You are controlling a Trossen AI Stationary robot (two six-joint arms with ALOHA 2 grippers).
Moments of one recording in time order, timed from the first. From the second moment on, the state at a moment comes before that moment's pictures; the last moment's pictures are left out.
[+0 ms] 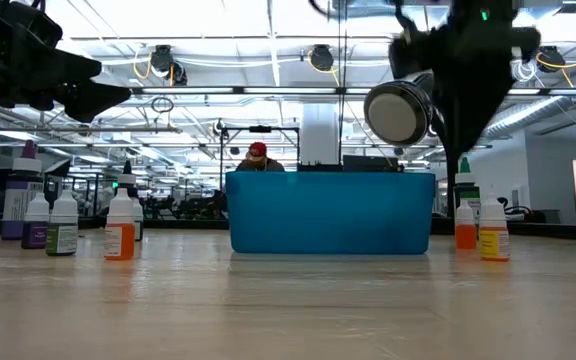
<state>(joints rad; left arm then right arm) -0.06 0.03 0.01 0.06 -0.08 0.02 0.18 1.52 1.10 -1.00 0.11 0.46</state>
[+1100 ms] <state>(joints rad) -0.06 0.03 0.01 0.06 -0.08 0.02 0.13 1.54 0.77 -0.54 0.06 0.38</state>
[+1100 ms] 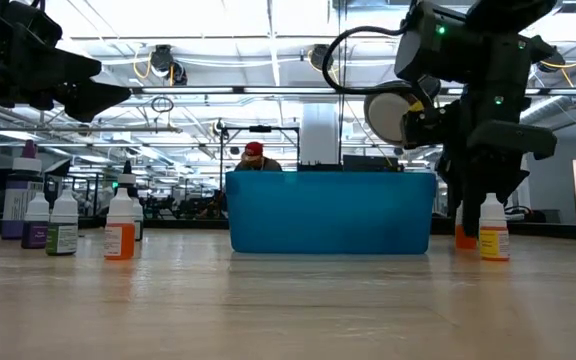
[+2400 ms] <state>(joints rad) -0.06 0.03 0.01 0.06 -0.08 0.02 0.11 1.54 0.73 -0.48 0.05 0.38</state>
